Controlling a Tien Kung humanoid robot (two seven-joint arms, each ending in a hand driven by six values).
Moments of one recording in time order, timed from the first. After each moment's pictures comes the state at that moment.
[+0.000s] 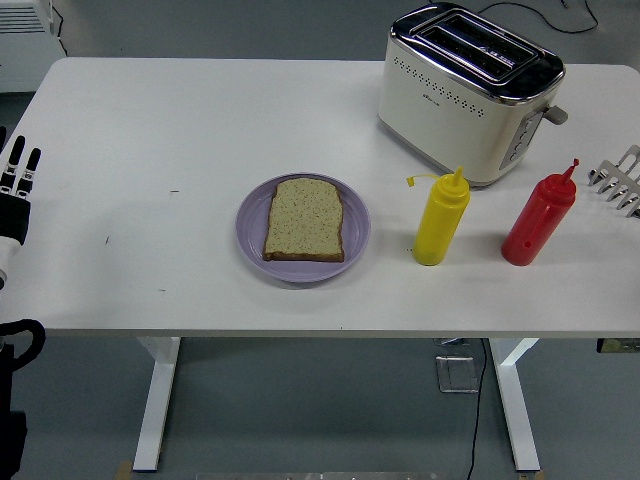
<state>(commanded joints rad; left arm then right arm) -0.10 0.01 -1.85 -1.42 0.45 0.03 0.02 0.02 -0.34 1.68 1.48 -0.23 -0.20 0.38</state>
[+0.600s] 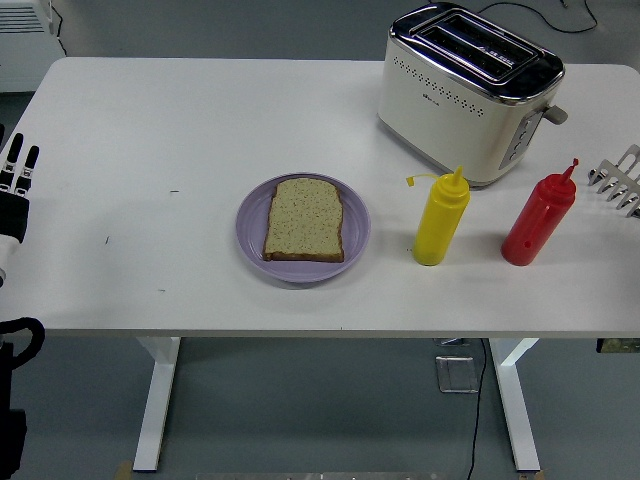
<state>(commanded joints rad) -0.10 0.01 -1.85 -1.42 0.45 0.03 0.02 0.04 -0.28 1.64 1.46 -0.19 -0.12 0.17</state>
